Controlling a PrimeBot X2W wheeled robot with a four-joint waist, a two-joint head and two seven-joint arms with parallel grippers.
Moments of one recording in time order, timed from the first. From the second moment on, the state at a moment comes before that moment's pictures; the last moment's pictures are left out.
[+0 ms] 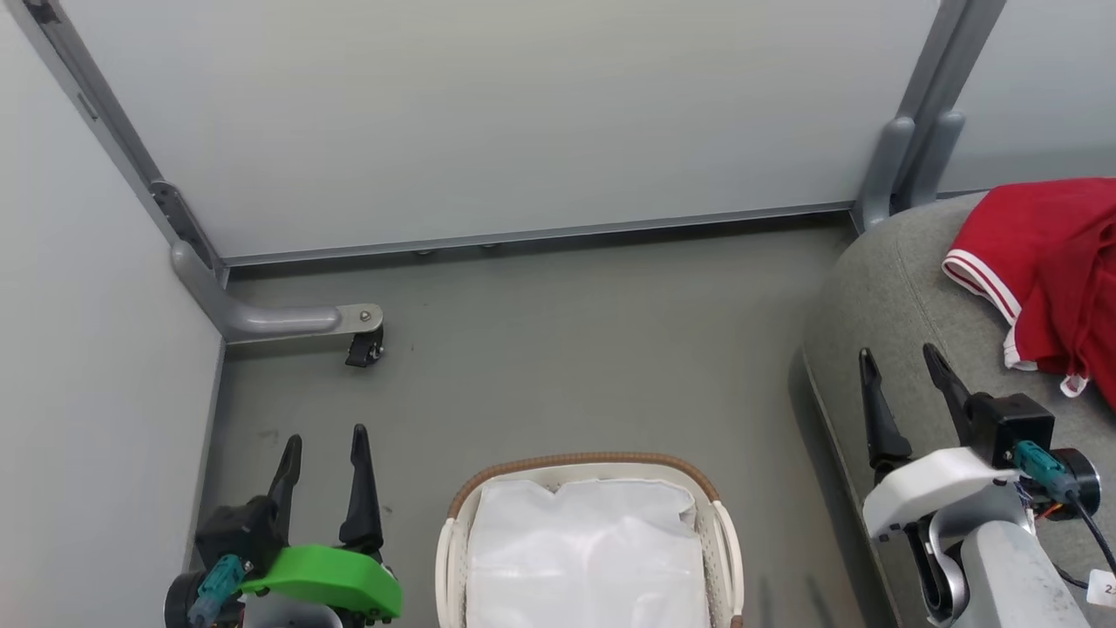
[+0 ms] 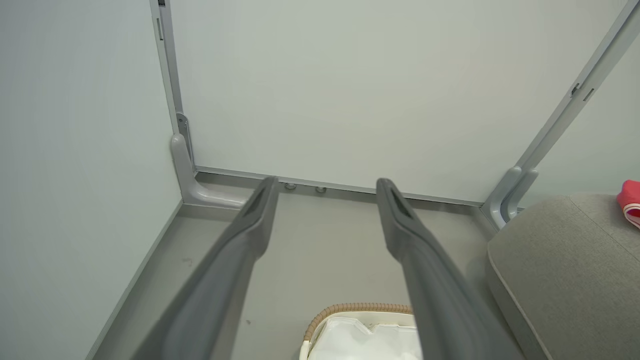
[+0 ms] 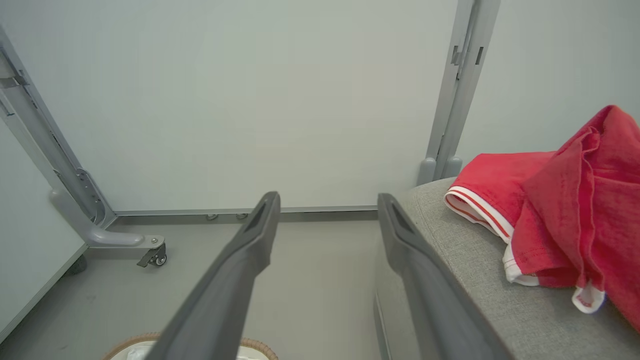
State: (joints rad) left arm -0.07 0.05 -0.14 0.34 -0.35 -0.03 -0.26; right arm -0.23 -0.05 -0.09 0.40 0.09 0.13 -0.26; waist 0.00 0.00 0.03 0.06
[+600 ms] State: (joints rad) left arm -0.03 0.05 -0.17 0.32 -0.36 -0.02 -0.26; right arm -0.11 -0.05 -0.07 0.35 0.13 0.13 -0.26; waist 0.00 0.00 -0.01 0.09
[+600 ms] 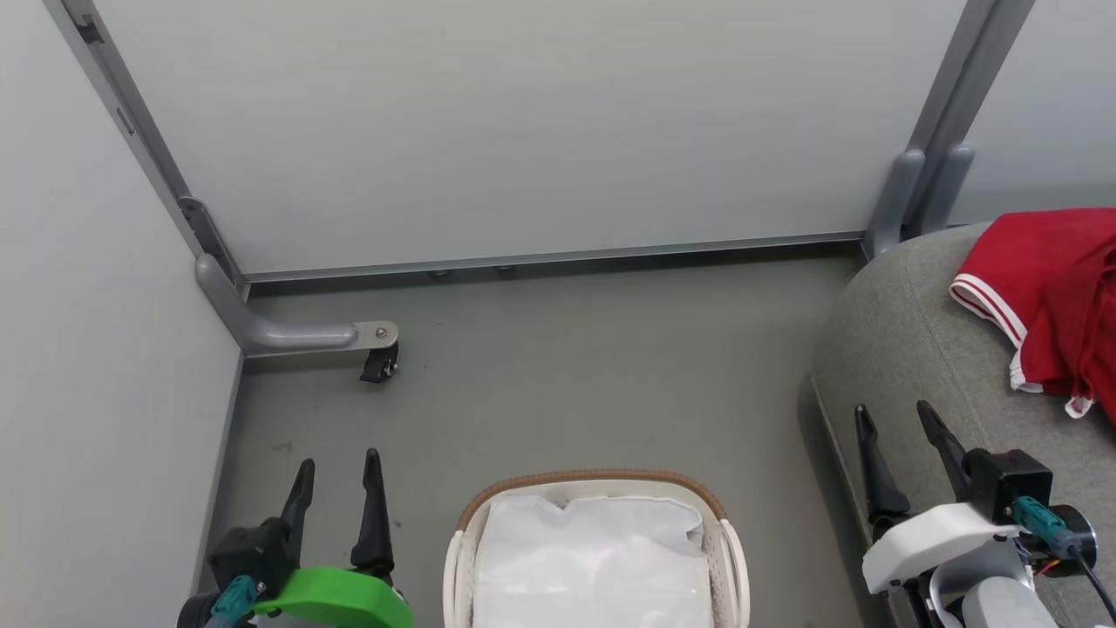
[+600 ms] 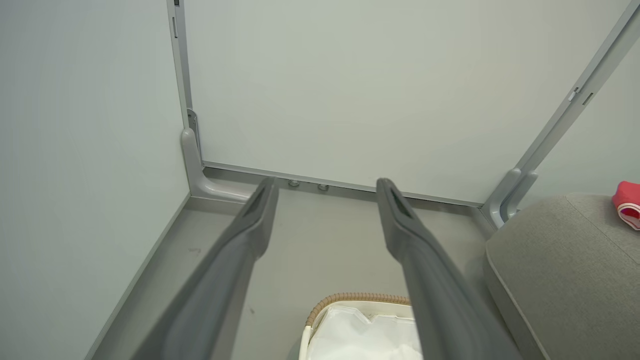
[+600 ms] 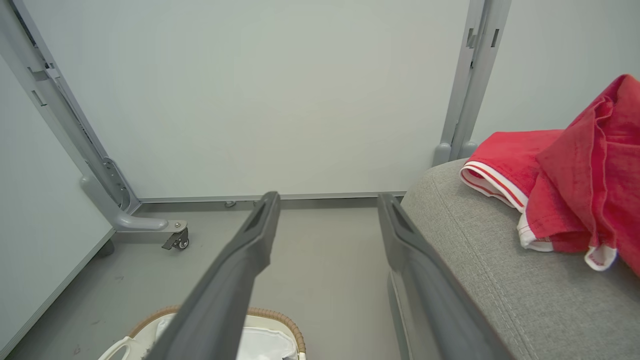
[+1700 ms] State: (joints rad) left arm -0.02 0.05 -0.11 0.34 -0.63 -0.04 -0.18; right arm -0.08 -0.04 -0.06 0.36 0.49 0.13 -0.18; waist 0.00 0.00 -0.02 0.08
